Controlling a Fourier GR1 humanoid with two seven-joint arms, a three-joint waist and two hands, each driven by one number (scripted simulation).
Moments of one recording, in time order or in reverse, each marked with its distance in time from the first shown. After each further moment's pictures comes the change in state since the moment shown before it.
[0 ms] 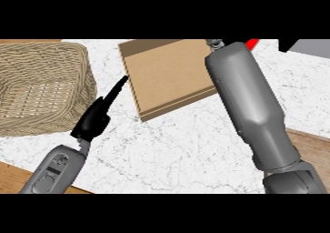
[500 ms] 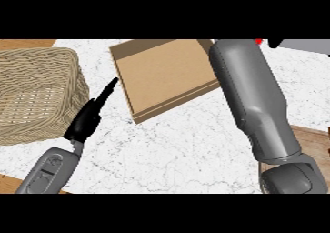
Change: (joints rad) left arm 0.027 0.016 0.040 0.046 0.008 0.014 -0.046; right arm -0.067 0.000 -0.148 0.111 -0.032 0.059 0.015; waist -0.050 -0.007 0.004
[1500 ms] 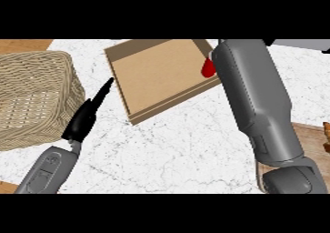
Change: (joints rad) left arm 0.001 -0.006 0.032 0.054 0.007 0.006 -0.053; right arm 0.028 0.000 -0.019 -0.064 -0.157 -0.429 -0.079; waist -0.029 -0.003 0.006
